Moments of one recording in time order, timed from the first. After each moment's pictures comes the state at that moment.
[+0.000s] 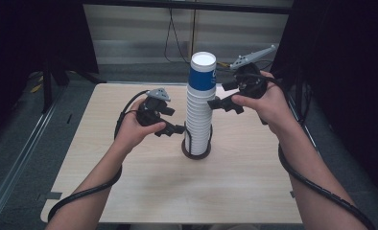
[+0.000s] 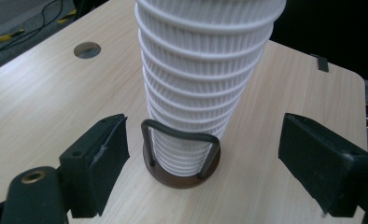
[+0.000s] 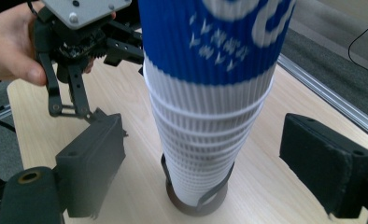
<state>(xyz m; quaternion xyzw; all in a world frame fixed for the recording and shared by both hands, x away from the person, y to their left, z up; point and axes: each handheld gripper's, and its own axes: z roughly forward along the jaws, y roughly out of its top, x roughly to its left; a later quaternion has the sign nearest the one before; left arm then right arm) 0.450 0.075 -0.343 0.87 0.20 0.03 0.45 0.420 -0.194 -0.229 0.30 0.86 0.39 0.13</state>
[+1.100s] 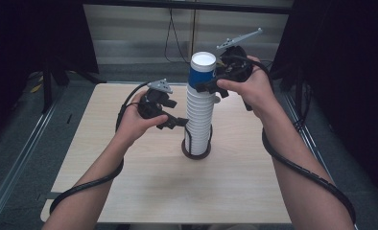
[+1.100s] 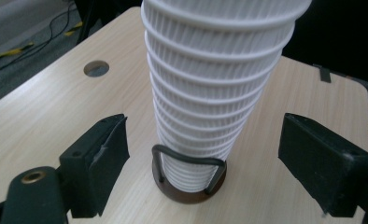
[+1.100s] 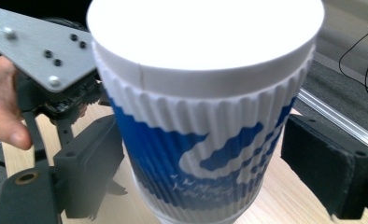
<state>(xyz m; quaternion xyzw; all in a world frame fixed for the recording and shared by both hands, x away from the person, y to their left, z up) 0.457 0.071 -0.324 0.86 0.18 0.04 0.47 0.448 -0.165 -0.213 0.32 0.84 0.41 0.14</state>
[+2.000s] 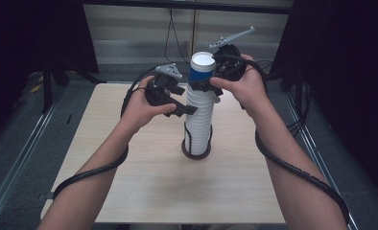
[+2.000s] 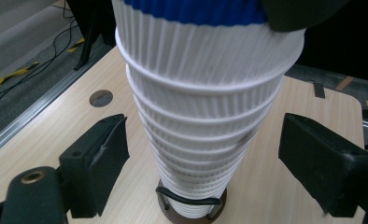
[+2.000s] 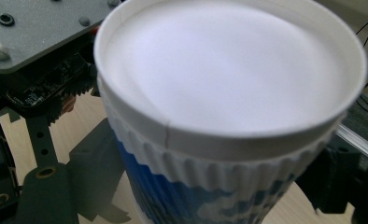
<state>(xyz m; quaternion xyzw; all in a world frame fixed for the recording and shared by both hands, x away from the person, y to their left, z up) 0.463 0.051 -0.281 0.87 0.16 0.06 0.46 0.448 -0.150 -0.211 0.32 0.84 0.40 0.16</state>
